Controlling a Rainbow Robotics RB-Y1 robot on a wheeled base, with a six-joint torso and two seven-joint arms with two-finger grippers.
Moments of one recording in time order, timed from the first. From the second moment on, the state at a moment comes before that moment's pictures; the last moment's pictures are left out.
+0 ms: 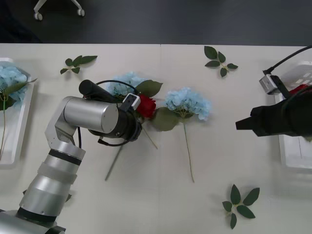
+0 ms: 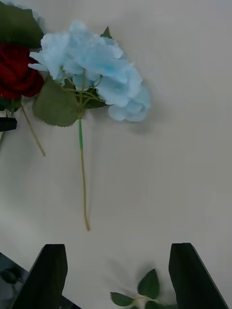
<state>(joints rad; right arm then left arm) -0.17 -1.03 0.11 -2.12 -1.26 1.24 1.19 -0.41 0.12 -0.18 -1.51 0.35 1.31 -1.77</state>
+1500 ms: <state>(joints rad) -0.36 -1.05 0.40 -2.25 -0.94 1.26 0.67 -0.41 0.11 -0.20 -1.50 0.31 1.25 -1.77</state>
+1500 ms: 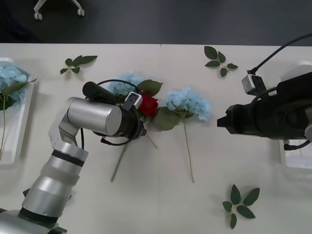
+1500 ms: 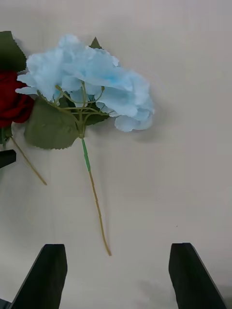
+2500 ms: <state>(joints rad) -0.32 -1.03 0.34 -2.26 -1.00 1.30 0.68 -0.41 0.08 -0.24 -1.47 0.20 1.19 -1.77</state>
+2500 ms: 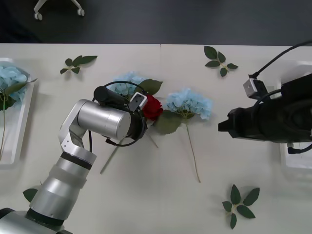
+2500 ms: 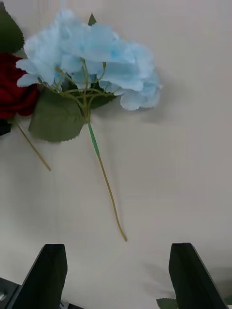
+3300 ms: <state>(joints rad) -0.22 -1.03 0.19 -2.26 -1.08 1.26 0.94 -0.41 0.30 -0.17 -1.73 0.95 1.19 -1.88</state>
